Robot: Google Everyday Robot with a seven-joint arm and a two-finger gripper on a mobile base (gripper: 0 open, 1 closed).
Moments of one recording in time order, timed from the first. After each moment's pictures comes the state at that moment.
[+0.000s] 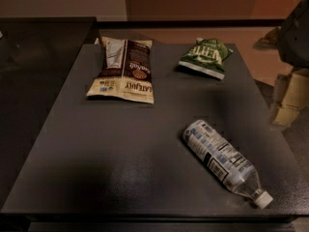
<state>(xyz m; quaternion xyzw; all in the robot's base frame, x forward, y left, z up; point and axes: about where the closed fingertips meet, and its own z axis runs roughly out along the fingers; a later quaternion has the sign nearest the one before) 0.441 -0.208 0.973 -0.66 0.74 -0.02 0.15</state>
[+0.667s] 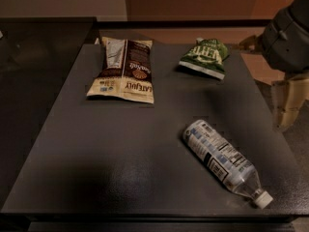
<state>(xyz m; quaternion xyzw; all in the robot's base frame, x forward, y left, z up) 0.447 -0.191 0.958 -0.79 0.60 -0.02 0.14</state>
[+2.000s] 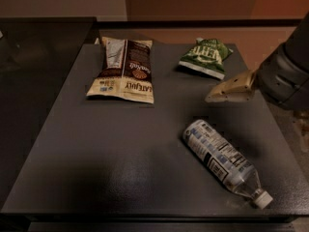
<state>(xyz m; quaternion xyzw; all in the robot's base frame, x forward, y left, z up) 0.389 -0.186 0.926 -0.96 0.26 -0.04 0.09</state>
